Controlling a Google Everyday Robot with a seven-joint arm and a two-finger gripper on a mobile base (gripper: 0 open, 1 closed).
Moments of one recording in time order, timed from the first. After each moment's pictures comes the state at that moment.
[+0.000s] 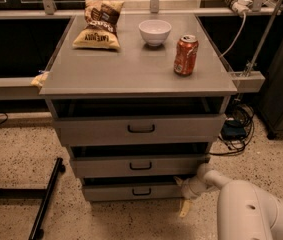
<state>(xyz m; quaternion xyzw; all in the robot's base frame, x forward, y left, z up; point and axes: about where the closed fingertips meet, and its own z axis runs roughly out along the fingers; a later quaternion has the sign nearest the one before) 0.606 -0.201 0.169 -0.68 0.68 0.16 0.21</state>
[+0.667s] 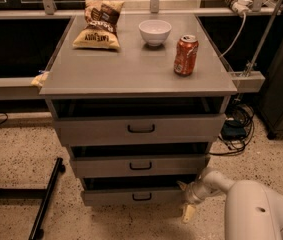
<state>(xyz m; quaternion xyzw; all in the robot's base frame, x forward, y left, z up) 0.583 -0.214 0.175 -0.67 0.70 0.16 0.19</state>
